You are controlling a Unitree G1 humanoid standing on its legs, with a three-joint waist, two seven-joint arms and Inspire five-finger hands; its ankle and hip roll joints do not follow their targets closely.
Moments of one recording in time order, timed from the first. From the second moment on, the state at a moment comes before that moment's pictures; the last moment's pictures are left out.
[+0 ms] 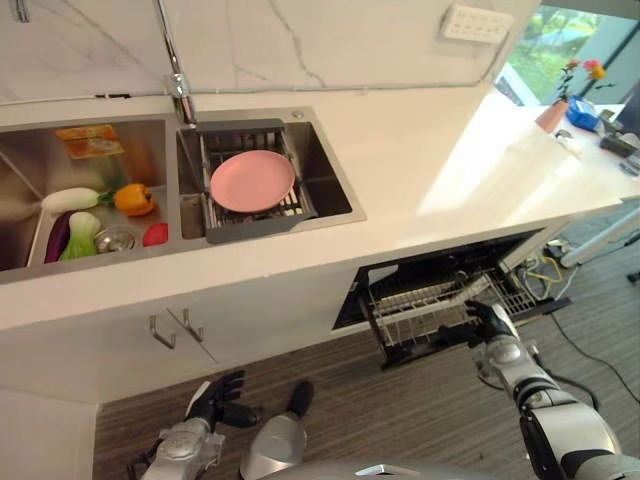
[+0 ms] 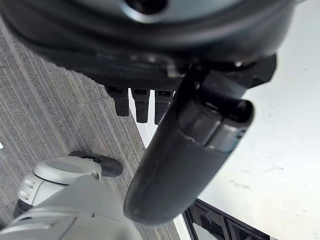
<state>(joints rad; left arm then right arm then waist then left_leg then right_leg) 0.19 0.38 -0.15 0.65 -0.18 0.04 -0.01 -0.40 -0.41 0.07 1.27 -0.20 -0.03 -0.10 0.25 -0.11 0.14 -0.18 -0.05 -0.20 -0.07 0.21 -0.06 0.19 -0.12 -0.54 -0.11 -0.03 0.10</state>
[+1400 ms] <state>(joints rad) 0.14 0.24 -0.05 1.16 -0.11 0.03 0.08 -0.01 -0.41 0.02 0.51 -0.01 0.02 -0.31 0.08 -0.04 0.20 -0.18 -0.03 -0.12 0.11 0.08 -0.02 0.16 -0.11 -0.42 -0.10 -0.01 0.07</state>
